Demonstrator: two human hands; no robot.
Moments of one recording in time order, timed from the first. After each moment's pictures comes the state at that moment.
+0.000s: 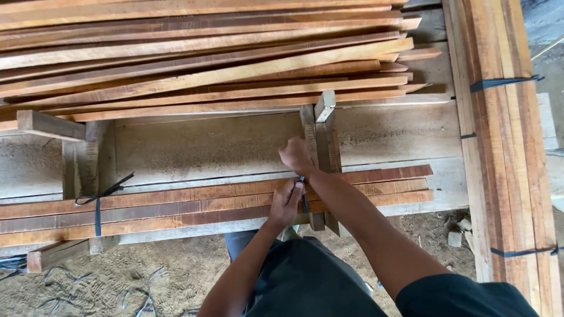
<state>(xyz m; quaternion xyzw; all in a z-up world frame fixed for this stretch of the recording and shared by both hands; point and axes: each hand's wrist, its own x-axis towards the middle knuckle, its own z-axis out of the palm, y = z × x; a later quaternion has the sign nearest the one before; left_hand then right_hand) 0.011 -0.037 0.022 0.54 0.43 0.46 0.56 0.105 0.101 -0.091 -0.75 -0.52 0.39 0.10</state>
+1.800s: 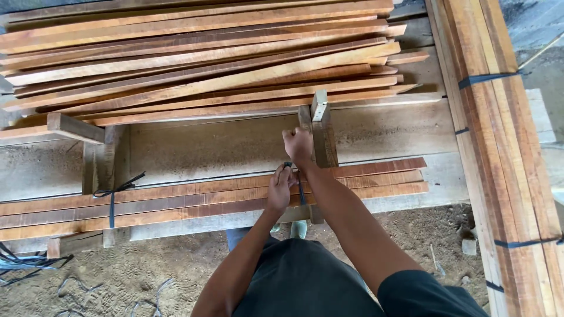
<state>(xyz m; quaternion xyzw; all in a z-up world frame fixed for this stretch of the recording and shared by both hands) 0.015 -0.031 0.015 0.38 0.45 0.47 0.65 0.106 0.098 -0.054 -0.75 -0.46 0.29 0.37</state>
